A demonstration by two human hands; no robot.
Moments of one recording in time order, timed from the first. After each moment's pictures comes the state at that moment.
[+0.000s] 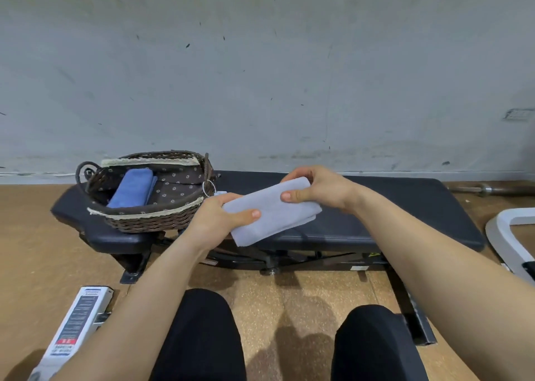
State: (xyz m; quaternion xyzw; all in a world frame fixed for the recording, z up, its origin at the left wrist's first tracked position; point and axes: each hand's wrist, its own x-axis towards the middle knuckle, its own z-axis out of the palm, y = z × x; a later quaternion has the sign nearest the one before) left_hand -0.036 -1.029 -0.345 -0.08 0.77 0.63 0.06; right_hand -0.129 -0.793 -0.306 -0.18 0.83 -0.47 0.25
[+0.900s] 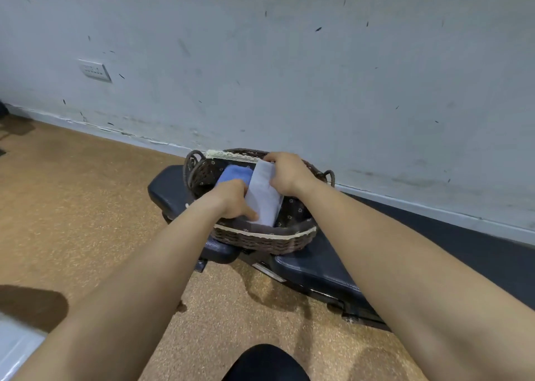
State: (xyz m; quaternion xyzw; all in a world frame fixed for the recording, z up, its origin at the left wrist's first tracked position) left_hand -0.138 -1.268 -0.392 -0.20 0.93 0.24 0.17; right_hand -0.251 -1.148 -0.392 -0.30 0.92 -0.22 0.13
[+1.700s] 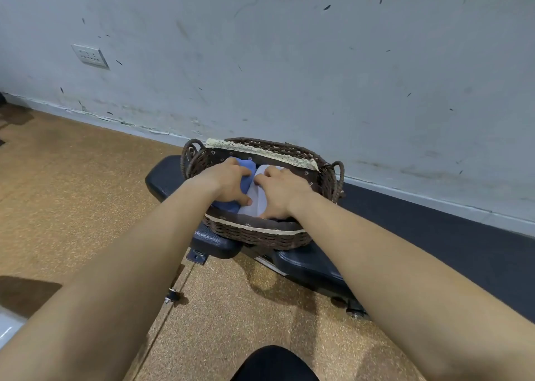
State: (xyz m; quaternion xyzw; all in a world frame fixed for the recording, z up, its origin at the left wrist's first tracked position) left_hand -0.170 -1.304 -0.413 -0.11 0.97 0.08 0.21; right_hand -0.227 -1.148 -0.432 -0.43 0.89 0.03 0.15
